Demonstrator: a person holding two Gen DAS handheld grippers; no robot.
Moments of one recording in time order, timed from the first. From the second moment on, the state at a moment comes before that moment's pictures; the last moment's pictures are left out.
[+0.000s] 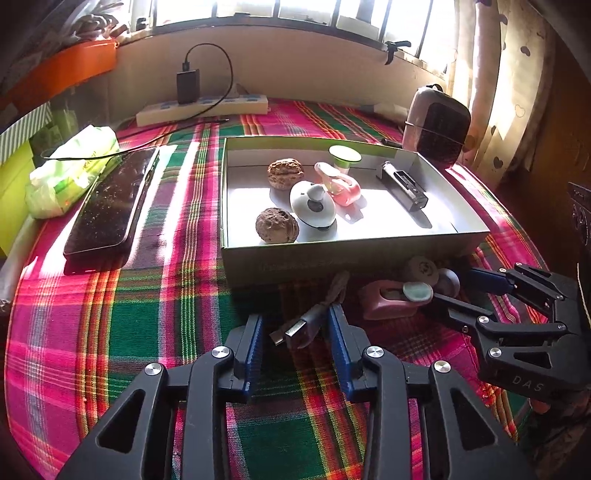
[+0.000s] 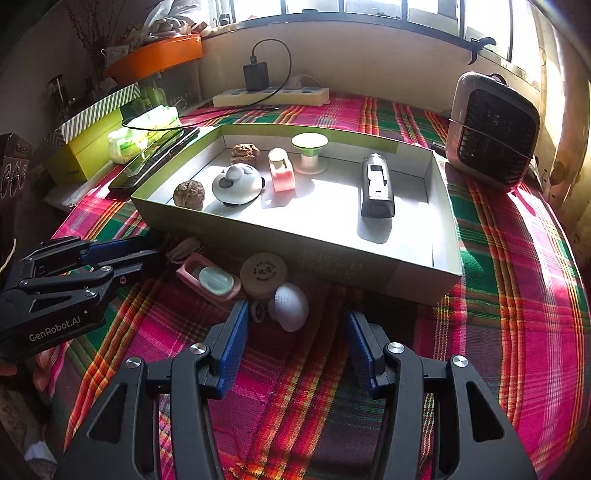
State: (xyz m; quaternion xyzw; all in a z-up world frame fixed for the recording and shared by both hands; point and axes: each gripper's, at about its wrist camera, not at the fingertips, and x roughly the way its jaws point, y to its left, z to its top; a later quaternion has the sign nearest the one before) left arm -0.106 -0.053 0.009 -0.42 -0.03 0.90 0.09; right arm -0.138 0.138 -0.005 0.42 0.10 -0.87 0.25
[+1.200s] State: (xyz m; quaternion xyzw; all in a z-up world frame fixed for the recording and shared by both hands) left arm -0.112 -0.050 0.011 -0.42 -0.02 0.90 0.10; right arm -0.139 0.146 -0.004 0.42 0.07 -0.87 0.24
